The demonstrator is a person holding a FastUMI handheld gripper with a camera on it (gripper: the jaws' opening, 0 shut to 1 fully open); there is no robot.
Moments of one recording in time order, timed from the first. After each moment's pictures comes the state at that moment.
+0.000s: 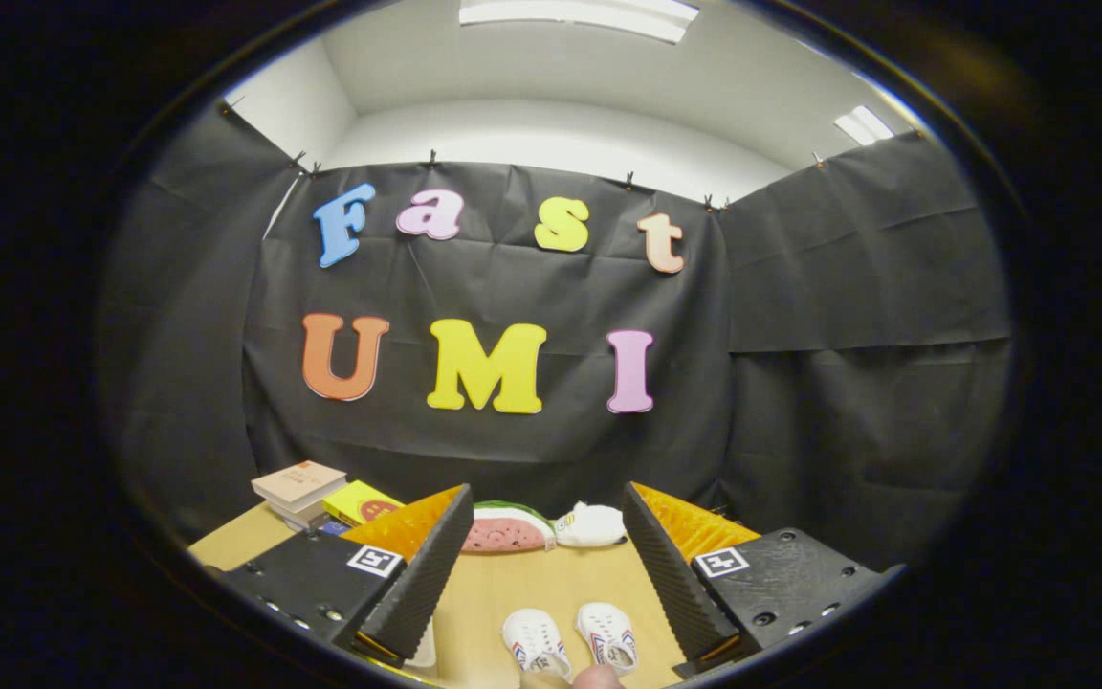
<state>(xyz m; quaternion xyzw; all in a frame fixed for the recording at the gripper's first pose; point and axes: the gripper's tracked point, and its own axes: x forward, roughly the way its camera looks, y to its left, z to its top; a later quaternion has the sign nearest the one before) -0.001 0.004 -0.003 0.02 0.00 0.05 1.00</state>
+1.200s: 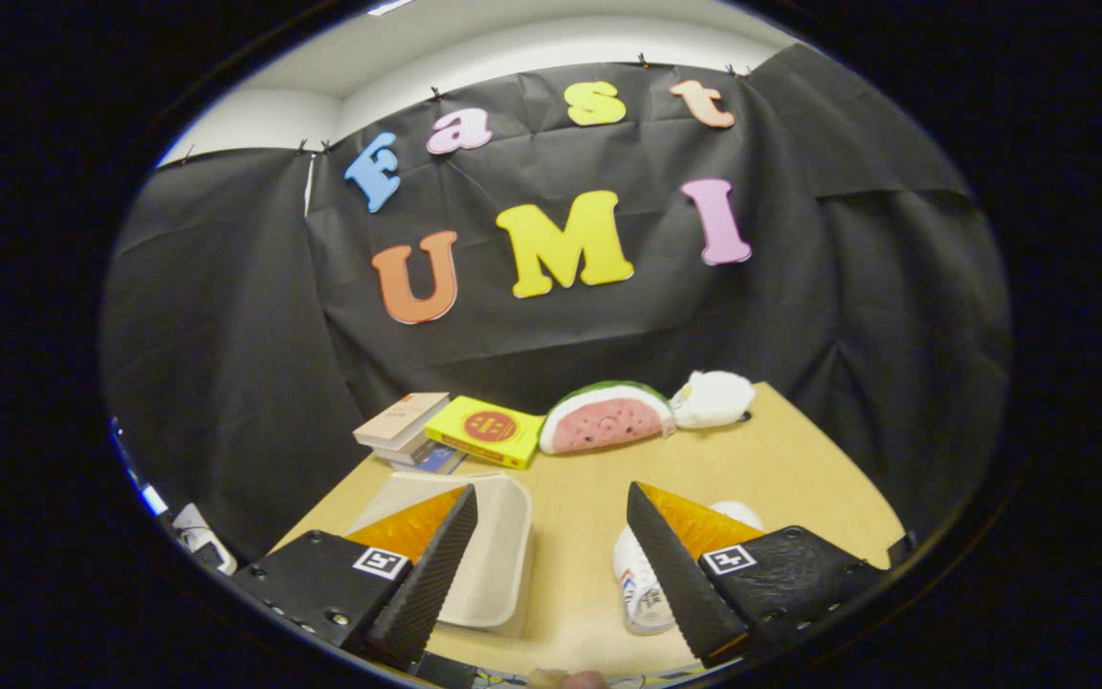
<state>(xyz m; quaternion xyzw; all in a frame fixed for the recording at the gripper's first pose) 0.010 0.079 -0.157 0.10 0.20 0.24 0.94</state>
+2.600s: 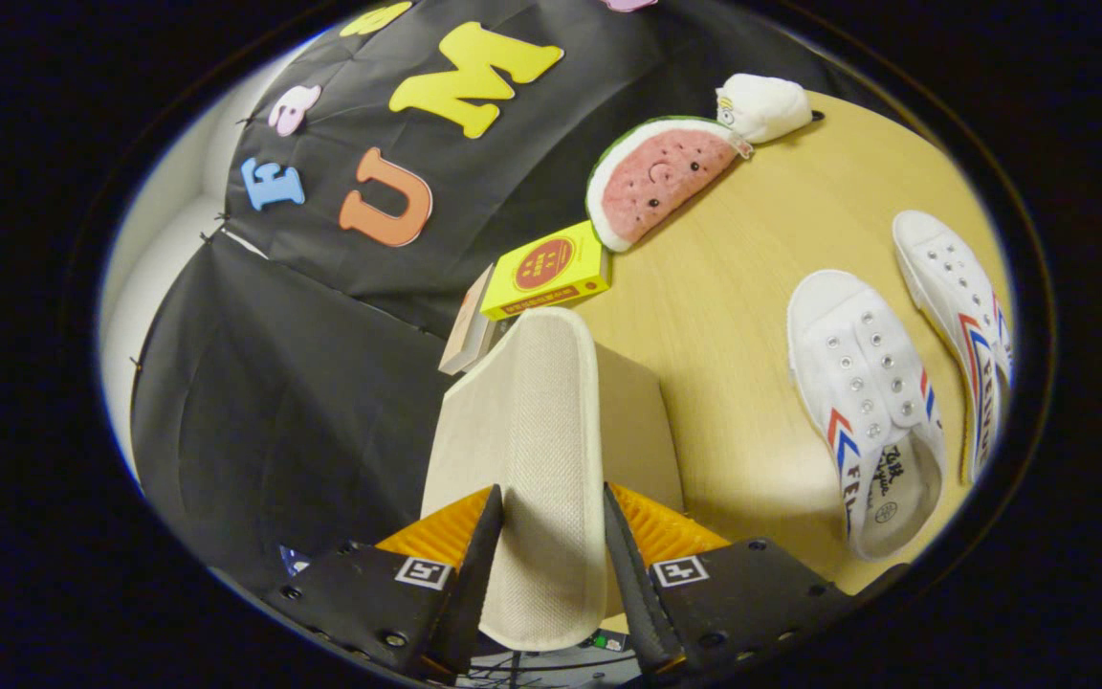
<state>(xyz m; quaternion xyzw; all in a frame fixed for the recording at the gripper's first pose) 0.031 0.164 -0.273 0.33 0.46 0.36 0.74</state>
